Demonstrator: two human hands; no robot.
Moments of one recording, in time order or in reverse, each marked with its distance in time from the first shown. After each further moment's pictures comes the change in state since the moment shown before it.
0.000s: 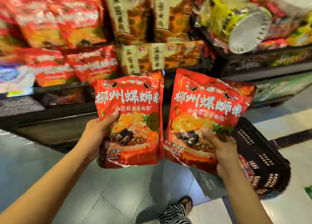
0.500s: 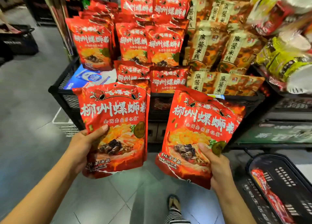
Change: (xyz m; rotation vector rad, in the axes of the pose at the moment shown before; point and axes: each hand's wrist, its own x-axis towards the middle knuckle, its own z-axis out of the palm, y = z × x) left_hand -0.075 0.047 -0.284 -0.164 0.219 0.114; right_hand -0.140 0.056 0.214 0.023 -0.268 0.065
